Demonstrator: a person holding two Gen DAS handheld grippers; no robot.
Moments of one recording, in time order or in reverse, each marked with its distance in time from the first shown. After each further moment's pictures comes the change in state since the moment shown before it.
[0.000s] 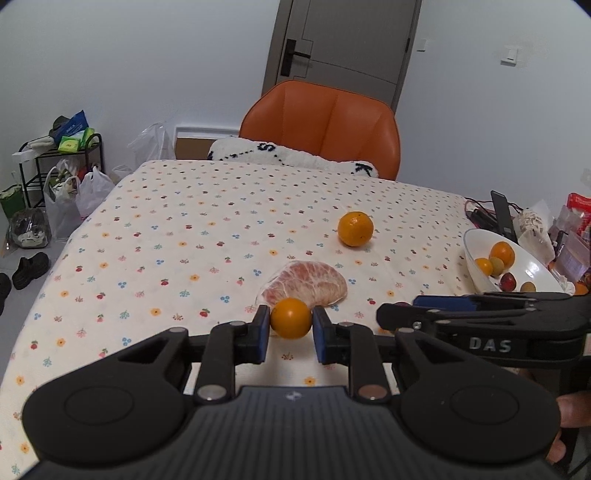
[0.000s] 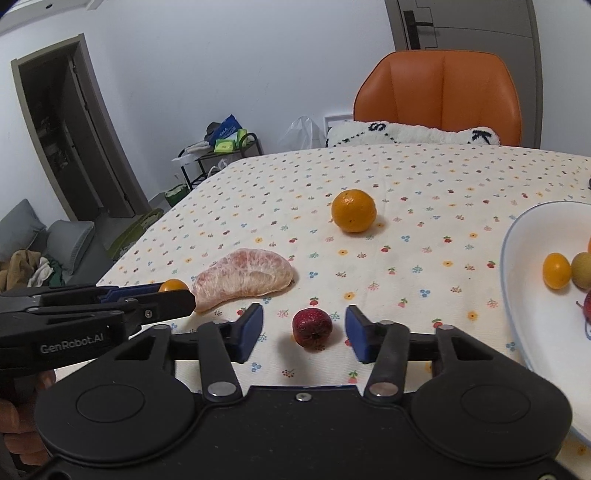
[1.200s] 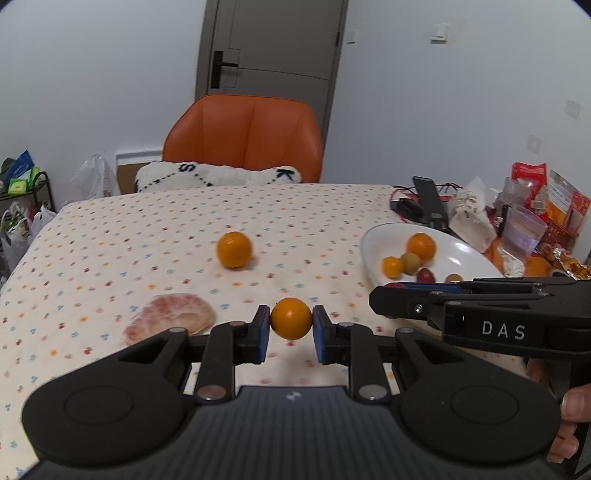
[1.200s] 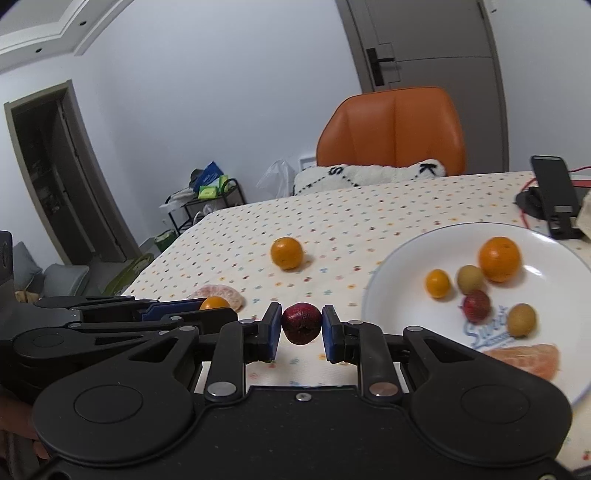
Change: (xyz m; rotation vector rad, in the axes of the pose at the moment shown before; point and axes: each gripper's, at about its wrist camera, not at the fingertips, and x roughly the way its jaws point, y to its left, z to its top) left arm 0.000 -0.099 0.010 0.151 -0.019 -0.120; right arm -0.088 -0.055 -0.008 0.075 -0.147 -0.034
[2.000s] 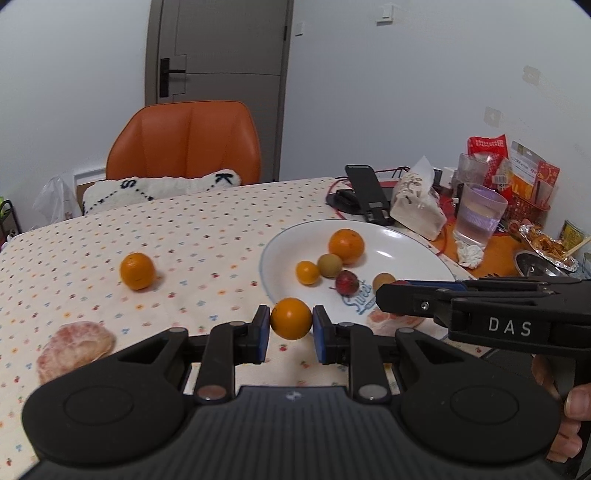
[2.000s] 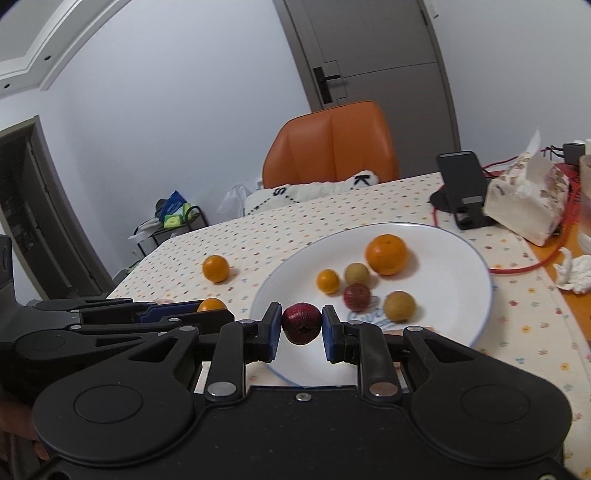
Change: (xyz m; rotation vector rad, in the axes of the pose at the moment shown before) left arm 0.026 -0.080 0.008 0.107 0.011 -0.079; right arm -0.053 -0.068 -0.013 0.093 -0.070 -0.093
